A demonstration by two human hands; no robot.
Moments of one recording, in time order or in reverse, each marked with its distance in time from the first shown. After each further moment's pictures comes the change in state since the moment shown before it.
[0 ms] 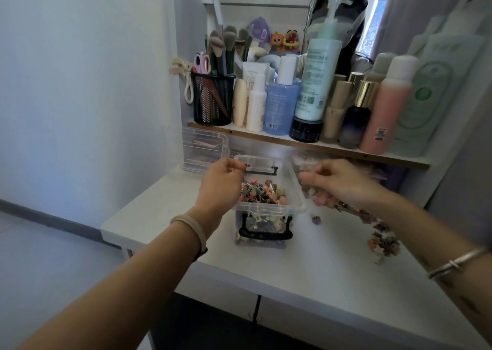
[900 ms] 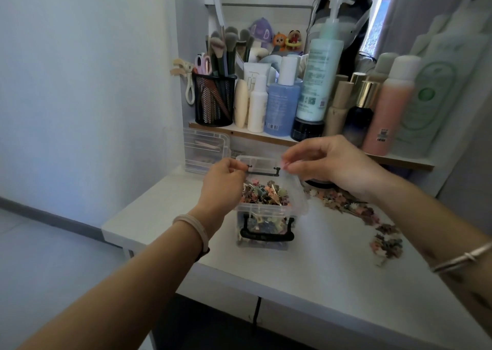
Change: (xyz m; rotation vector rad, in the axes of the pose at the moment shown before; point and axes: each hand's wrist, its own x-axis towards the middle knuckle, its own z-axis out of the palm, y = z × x) left_hand 0.002 0.000 0.002 0.003 -0.009 -0.007; right_hand -0.016 -0.040 -0.008 0.185 -0.088 -0.306
